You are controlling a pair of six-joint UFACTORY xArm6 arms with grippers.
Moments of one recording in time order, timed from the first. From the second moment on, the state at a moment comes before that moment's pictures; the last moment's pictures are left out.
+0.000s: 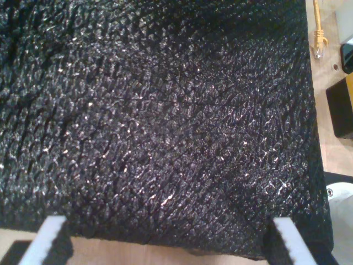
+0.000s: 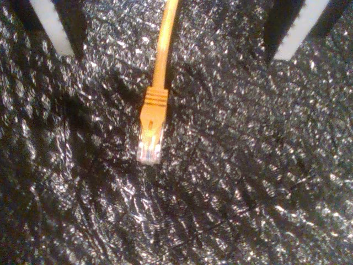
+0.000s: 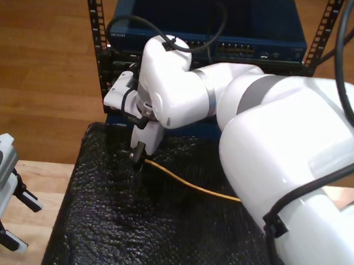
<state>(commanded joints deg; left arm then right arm) 31.7 -15.6 -40.9 -25.6 88.7 -240.8 35.8 27.8 -85.9 3.9 52.0 -39.6</state>
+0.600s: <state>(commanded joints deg) 31.7 -14.7 -41.1 -25.6 88.7 -240.8 36.9 34.3 -96.1 -2.7 64.7 -27.8</state>
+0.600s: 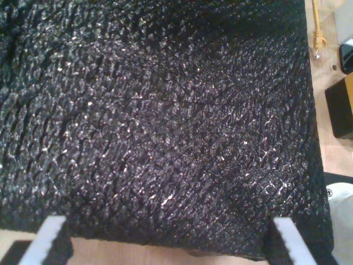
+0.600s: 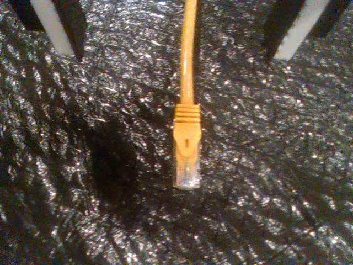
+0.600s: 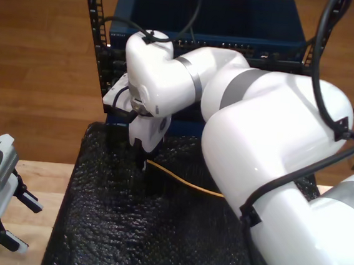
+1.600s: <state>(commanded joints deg) 31.7 -14.7 -41.1 -25.6 88.8 -240.7 37.8 39.0 -101.2 -2.9 65.3 -25.1</state>
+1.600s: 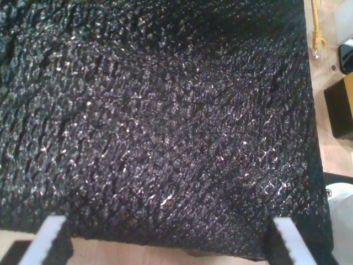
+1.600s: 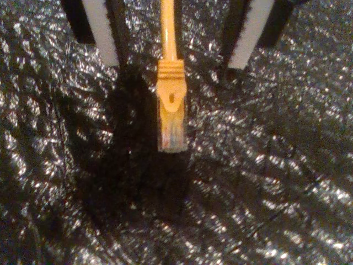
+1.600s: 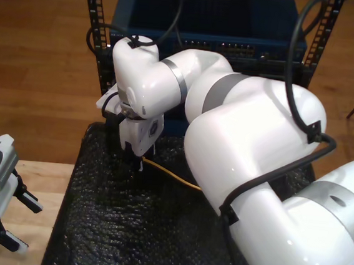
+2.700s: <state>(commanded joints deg) 31.8 -14.7 -41.2 -25.6 88.8 -240.6 37.8 39.3 -102.2 -3.6 65.3 -25.0</state>
